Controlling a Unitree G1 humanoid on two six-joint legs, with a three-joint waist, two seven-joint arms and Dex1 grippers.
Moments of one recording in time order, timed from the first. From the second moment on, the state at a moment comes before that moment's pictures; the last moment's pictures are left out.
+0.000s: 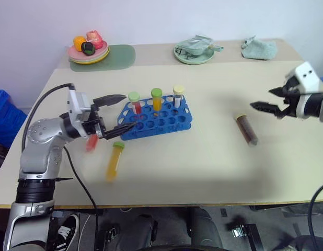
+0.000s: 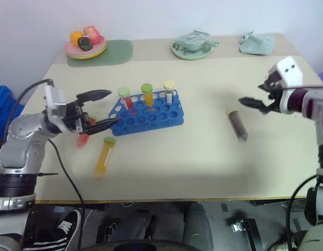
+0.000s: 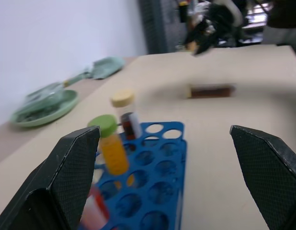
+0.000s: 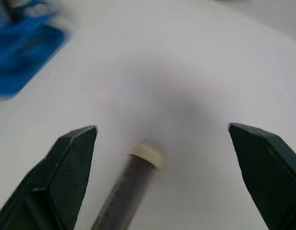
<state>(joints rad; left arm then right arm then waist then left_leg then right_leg) -0.42 0.62 0.14 -0.01 -0.53 0.09 -1.18 -0.79 -1.03 -0.07 0.22 0.30 1.00 0.92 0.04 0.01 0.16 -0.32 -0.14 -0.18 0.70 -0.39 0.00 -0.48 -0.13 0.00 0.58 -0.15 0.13</state>
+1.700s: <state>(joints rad) -0.21 0.62 0.15 -0.16 -0.54 0.03 -1.15 -1.06 -0.82 0.31 0.49 0.24 1.52 0.77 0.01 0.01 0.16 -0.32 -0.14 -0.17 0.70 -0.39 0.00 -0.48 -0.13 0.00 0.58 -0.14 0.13</state>
